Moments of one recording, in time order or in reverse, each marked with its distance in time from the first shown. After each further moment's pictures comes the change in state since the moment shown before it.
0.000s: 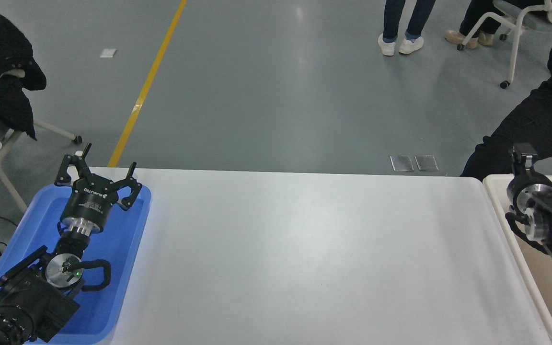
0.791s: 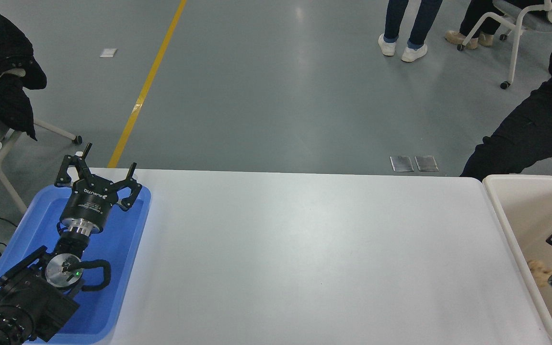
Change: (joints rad) left arm 0.000 0.000 0.000 0.000 0.001 0.000 0.000; right arm -0.034 0.041 -1.171 -0.496 0.020 -0.021 -0.293
